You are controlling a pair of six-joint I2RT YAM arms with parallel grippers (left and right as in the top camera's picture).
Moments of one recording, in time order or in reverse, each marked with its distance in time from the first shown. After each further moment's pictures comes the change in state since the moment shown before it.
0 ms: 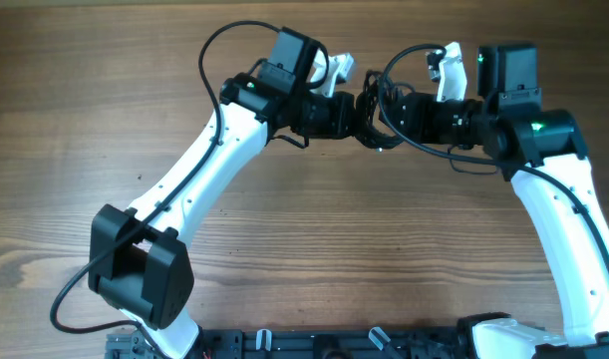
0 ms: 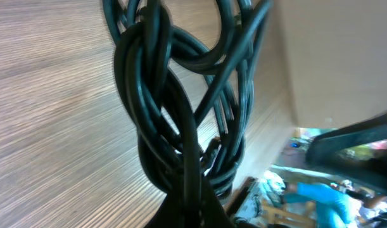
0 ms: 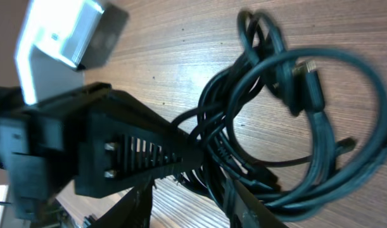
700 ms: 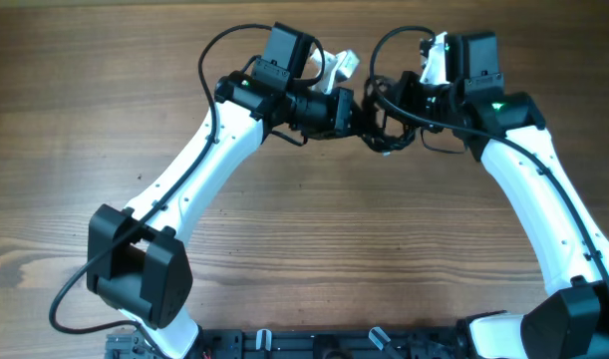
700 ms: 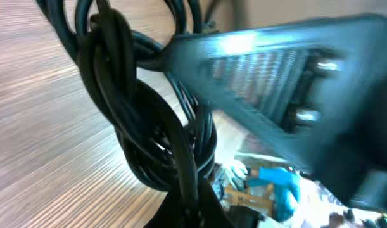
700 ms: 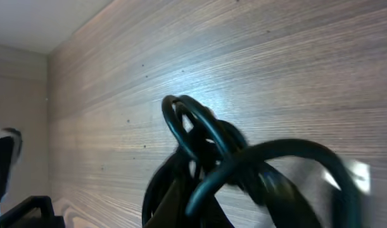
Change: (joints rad) left arm 0.013 -0.001 0.000 -0.017 0.113 -0.068; right arm 0.040 0.146 0.000 0.167 0.167 0.296
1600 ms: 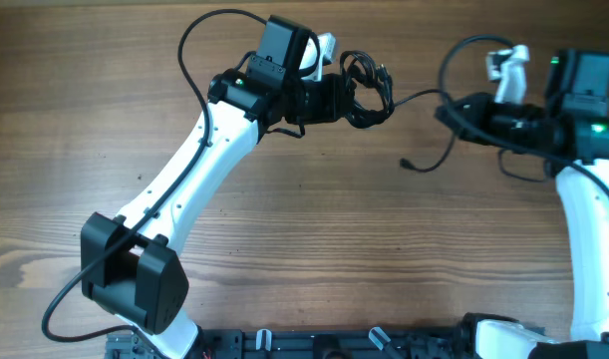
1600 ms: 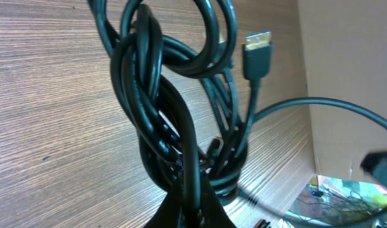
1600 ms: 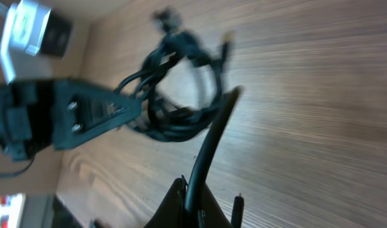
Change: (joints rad) left arm 0.001 -0.027 0.021 0.034 -0.309 -0.035; right arm -0.288 -0.166 -0.010 -0.263 -0.332 -0.457
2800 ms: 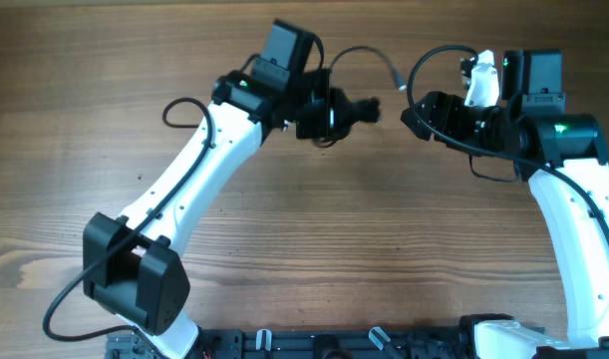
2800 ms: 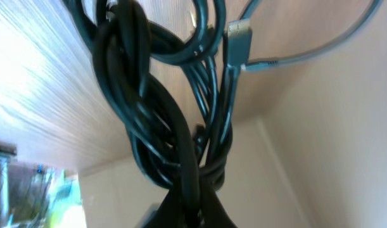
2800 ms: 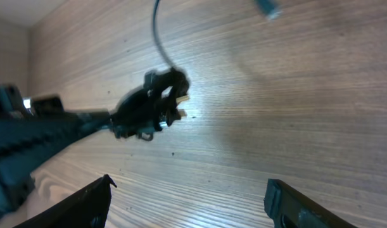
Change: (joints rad) left arm -0.022 0.001 -0.002 -0.051 -0.044 -1.566; right arm 0.138 0.000 0.001 -0.011 0.279 0.214
